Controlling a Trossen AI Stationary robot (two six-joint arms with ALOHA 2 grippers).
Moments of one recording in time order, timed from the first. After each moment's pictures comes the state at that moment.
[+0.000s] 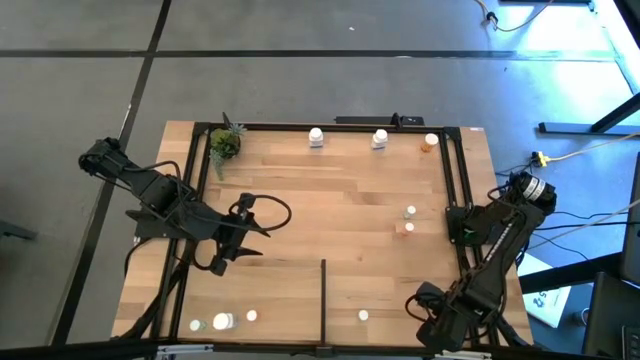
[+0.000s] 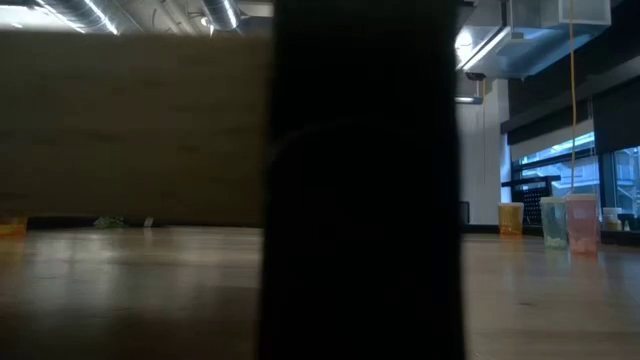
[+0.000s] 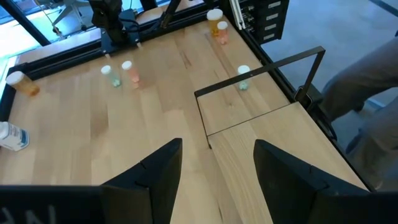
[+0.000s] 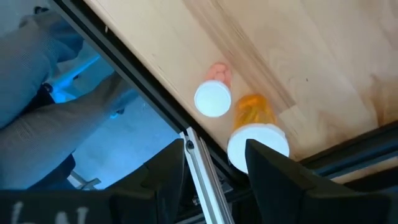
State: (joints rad) left arm -0.53 1.11 1.24 -0.75 -0.27 -0.02; right arm 1.01 1.61 1.22 -0.93 -0.15 1.75
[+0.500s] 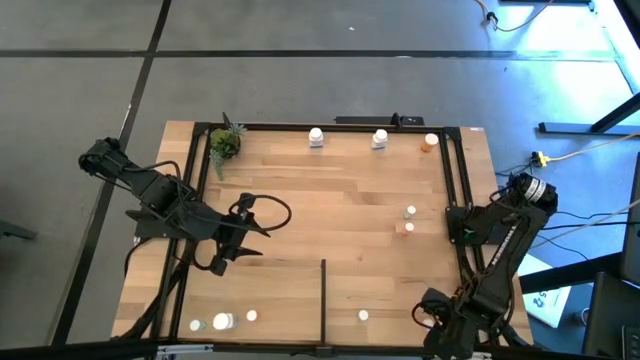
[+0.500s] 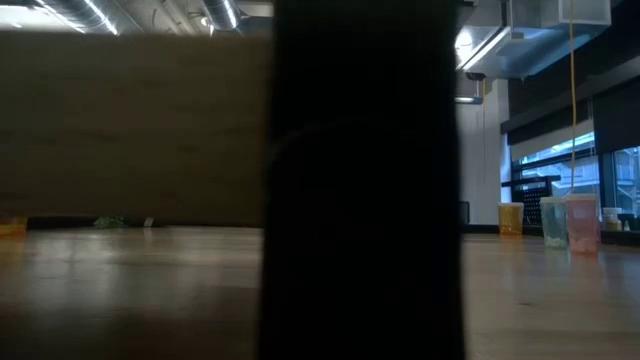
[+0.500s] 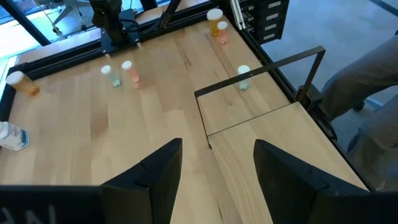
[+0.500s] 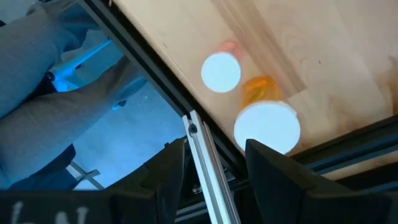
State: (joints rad) left arm -0.53 1.11 1.24 -0.75 -0.27 -0.02; right arm 1.06 1.61 1.22 -0.90 -0.15 1.77
